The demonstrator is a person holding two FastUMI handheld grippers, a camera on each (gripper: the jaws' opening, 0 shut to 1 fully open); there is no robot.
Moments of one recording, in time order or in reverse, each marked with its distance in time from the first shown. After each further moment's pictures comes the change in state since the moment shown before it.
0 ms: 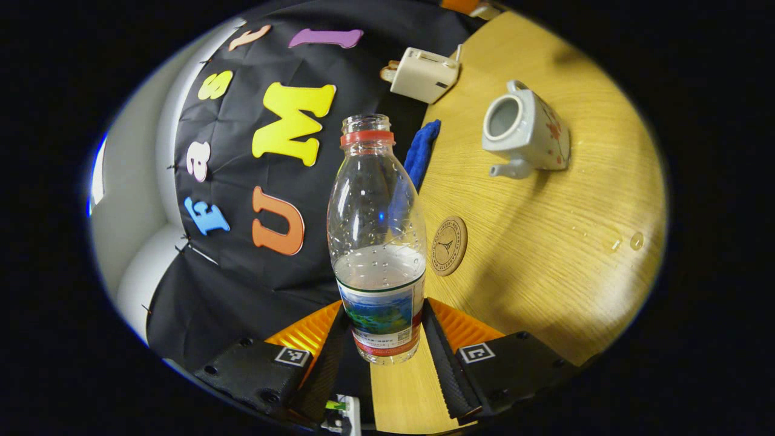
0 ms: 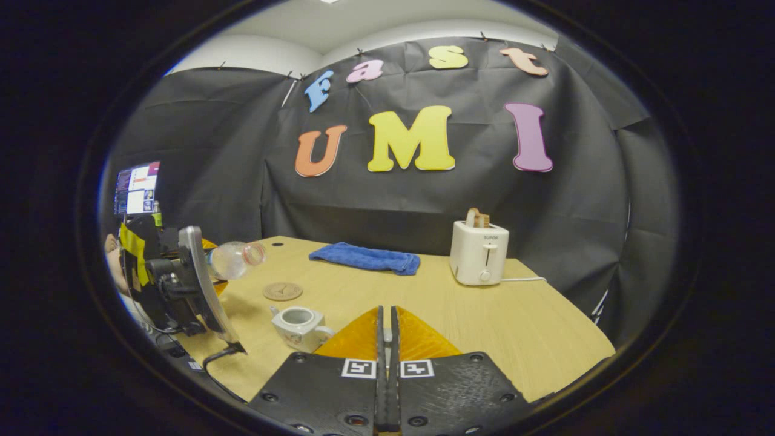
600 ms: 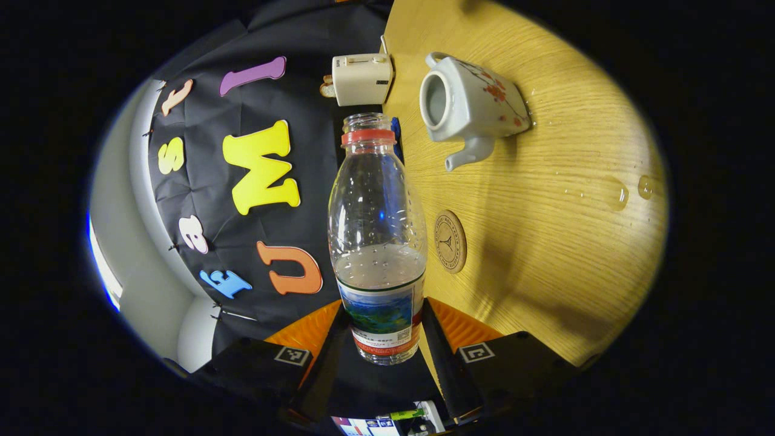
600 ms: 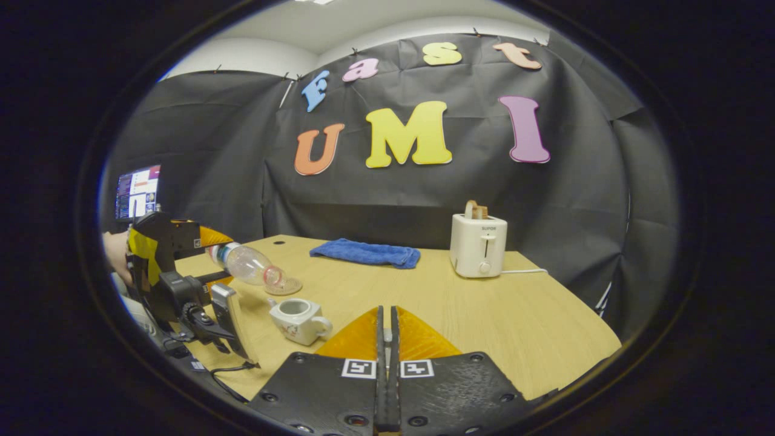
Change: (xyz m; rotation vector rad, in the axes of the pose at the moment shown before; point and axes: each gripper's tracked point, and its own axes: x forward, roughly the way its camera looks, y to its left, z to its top) left arm 0.001 0.008 0.016 0.341 -0.029 0.043; right arm -0.002 -0.007 -0.013 0.029 0.009 0.019
